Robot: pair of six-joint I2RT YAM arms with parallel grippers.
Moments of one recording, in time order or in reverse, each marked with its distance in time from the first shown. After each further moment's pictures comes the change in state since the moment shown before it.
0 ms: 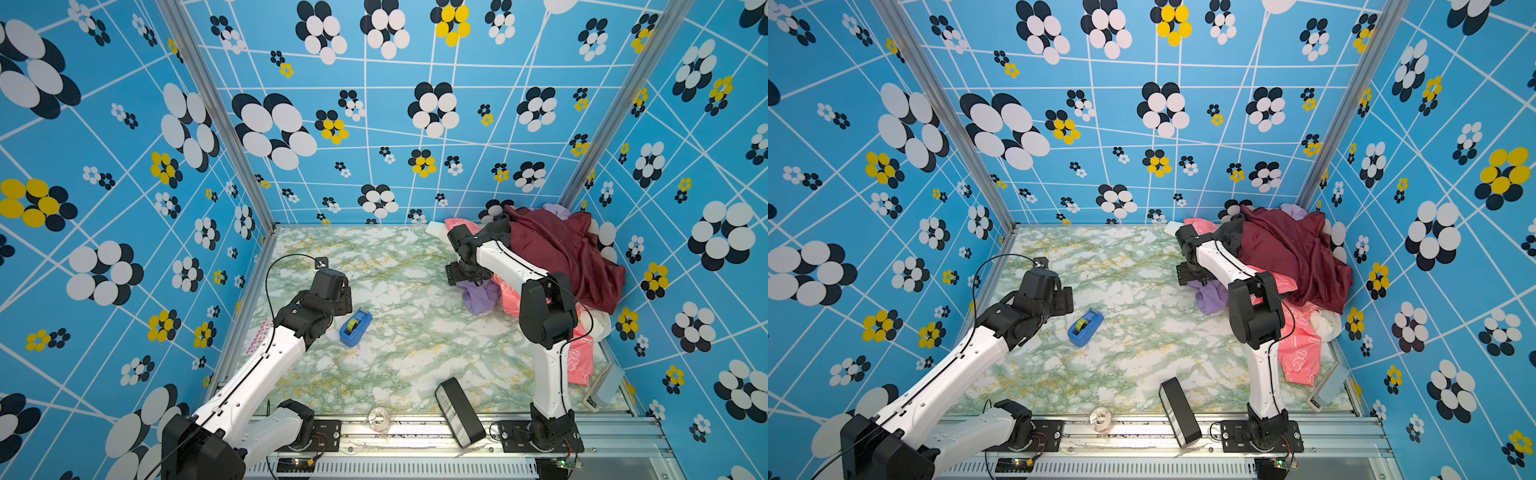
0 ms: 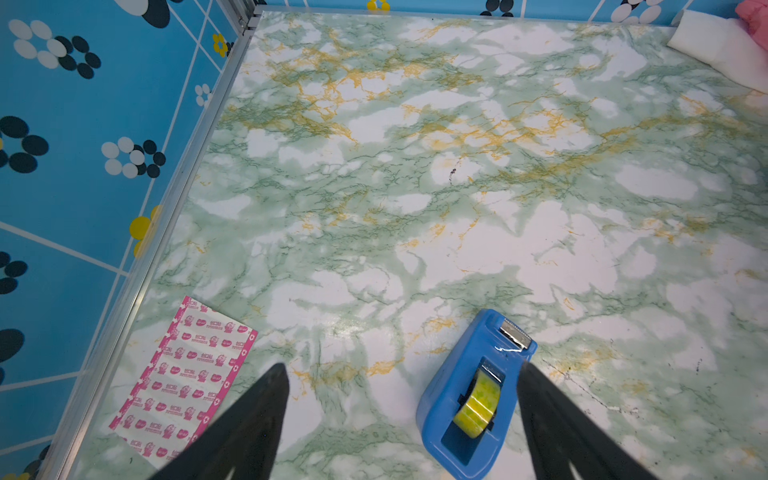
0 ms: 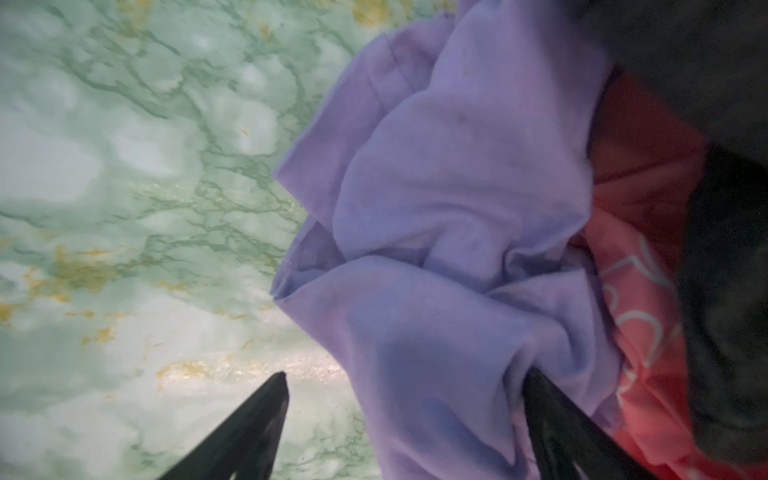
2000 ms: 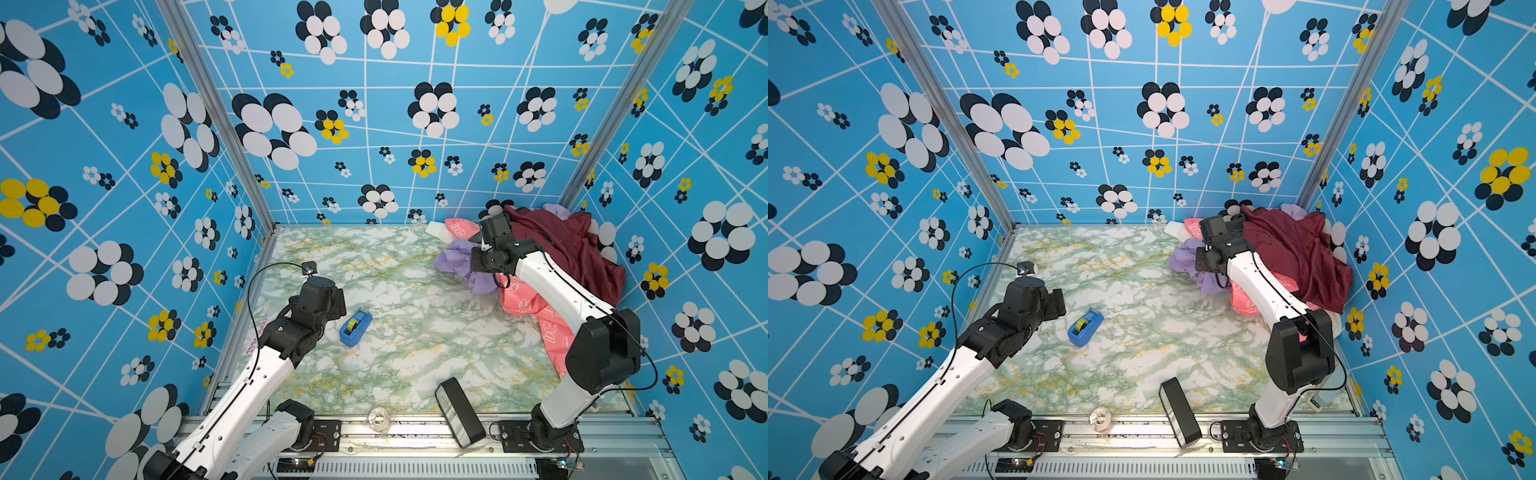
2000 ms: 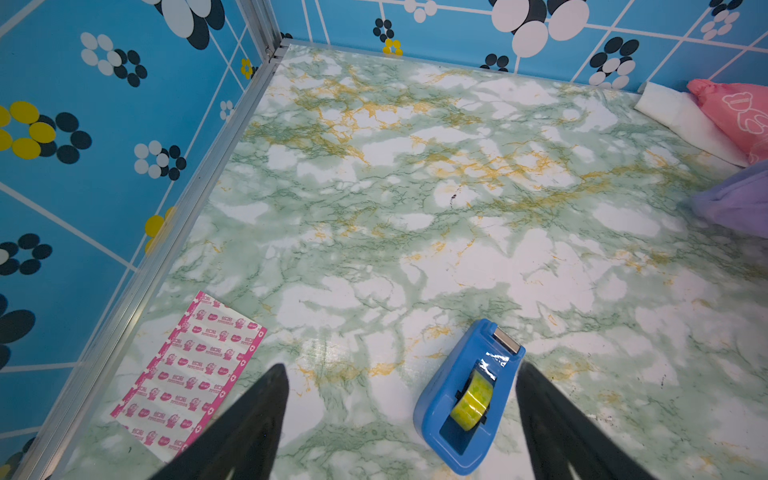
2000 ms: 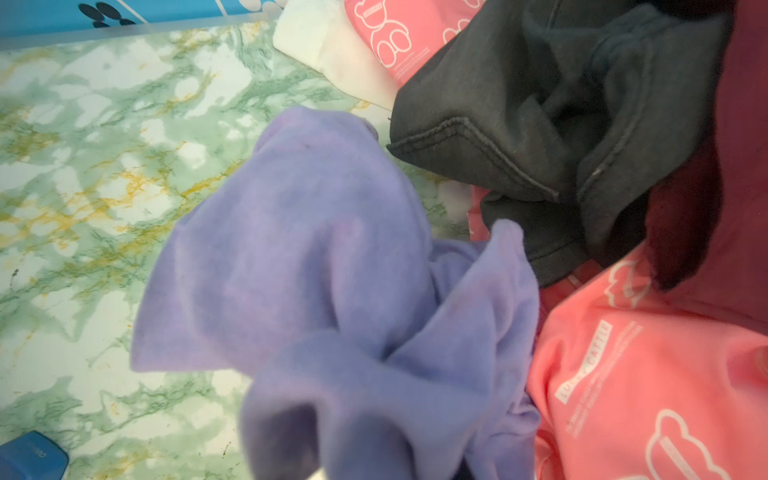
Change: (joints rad) left arm 0.000 -0.150 -0.048 0.000 -0.024 -0.042; right arm -0.048 -0.451 -0.278 0.224 -0.049 0.118
